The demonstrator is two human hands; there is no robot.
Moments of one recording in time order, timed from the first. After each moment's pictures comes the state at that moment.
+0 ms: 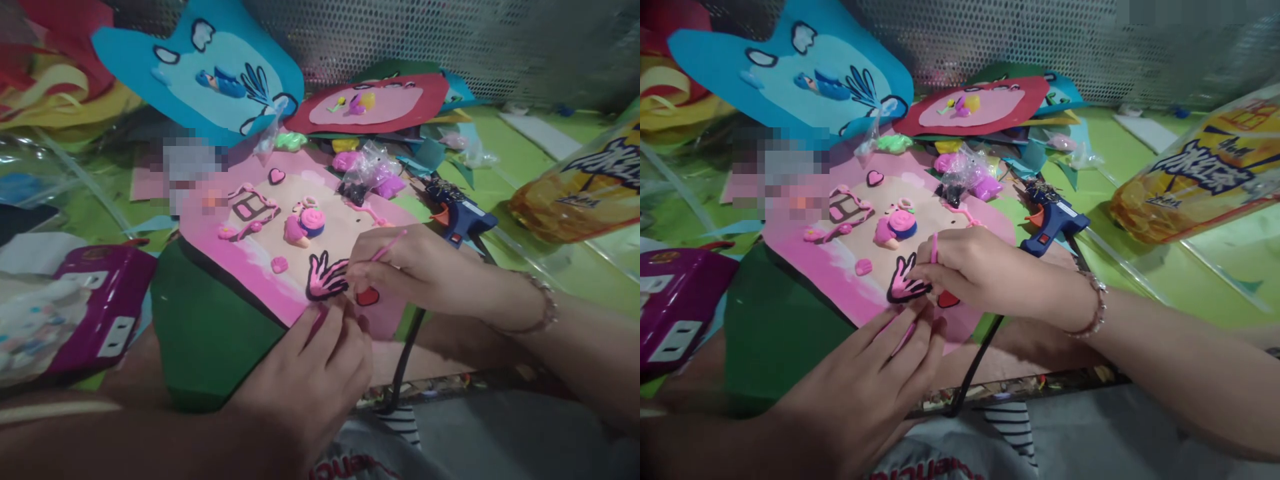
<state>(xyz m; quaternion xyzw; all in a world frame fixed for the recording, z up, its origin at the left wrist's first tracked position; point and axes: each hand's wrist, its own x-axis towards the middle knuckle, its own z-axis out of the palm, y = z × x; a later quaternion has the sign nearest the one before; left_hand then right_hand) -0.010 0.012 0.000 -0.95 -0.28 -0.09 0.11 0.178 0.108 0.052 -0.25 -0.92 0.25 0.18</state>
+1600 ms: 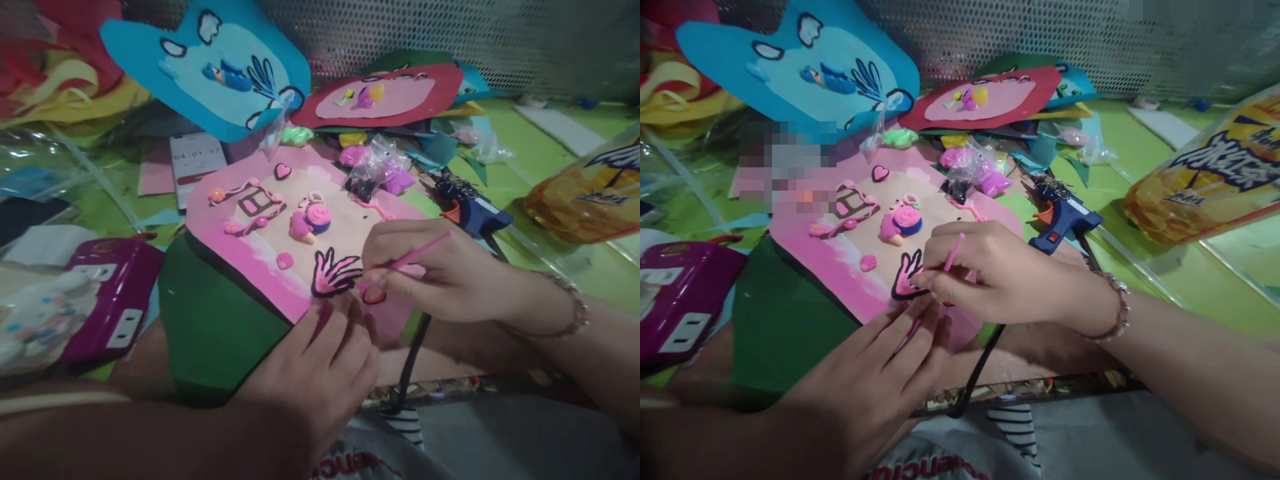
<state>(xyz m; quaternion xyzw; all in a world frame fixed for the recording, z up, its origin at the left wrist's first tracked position) -0.011 0.012 -0.004 -0.94 -0.28 -0.13 0.10 0.181 0.104 0.056 -0.22 -0.93 0.22 0.21</state>
